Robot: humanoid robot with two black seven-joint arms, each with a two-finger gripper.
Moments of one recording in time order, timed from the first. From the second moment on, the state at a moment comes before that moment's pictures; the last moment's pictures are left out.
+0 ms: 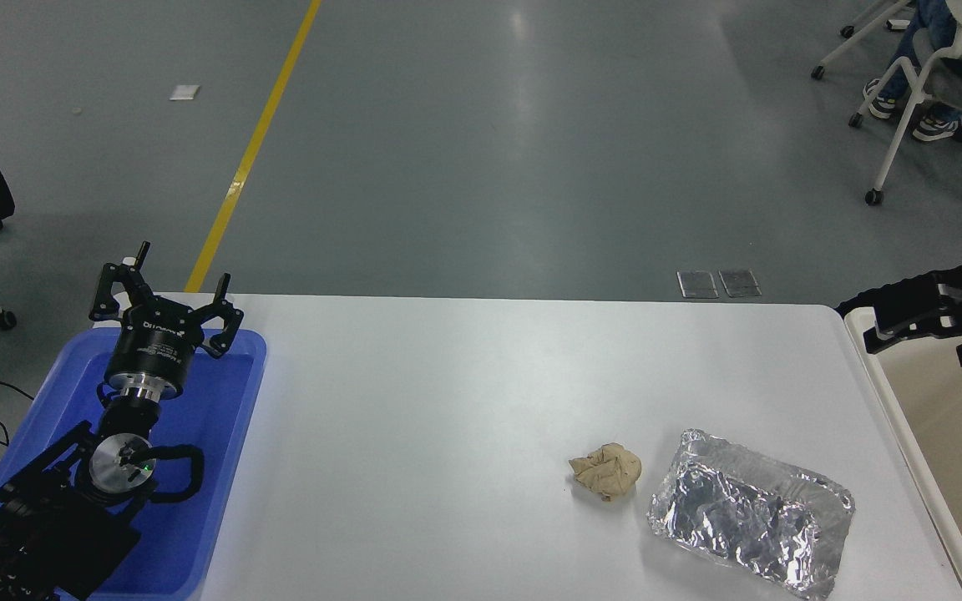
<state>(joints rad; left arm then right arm) -0.52 0.25 -1.00 -0.52 -0.07 -0.60 -0.41 2.09 -0.96 -1.08 1.40 -0.65 0.79 -0.05</state>
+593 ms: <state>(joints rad) -0.52 0.25 -1.00 -0.52 -0.07 -0.60 -0.41 2.08 -0.96 -1.08 1.40 -0.65 0.79 -0.05</state>
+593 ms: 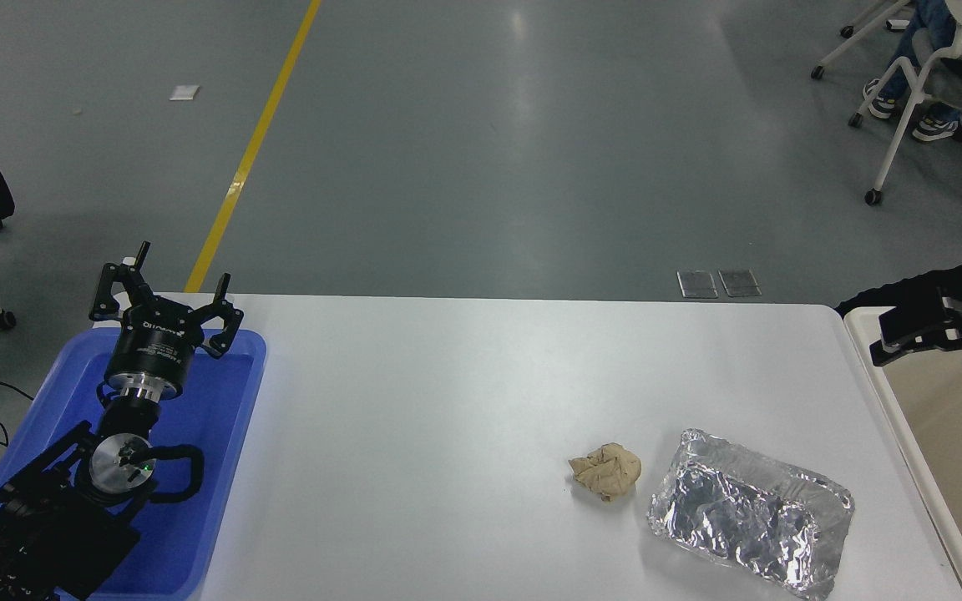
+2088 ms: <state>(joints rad) -0.52 0.25 -1.00 -0.52 -0.07 -0.60 -0.41 2.04 -0.94 -1.18 1.28 -0.55 0.79 -0.05</state>
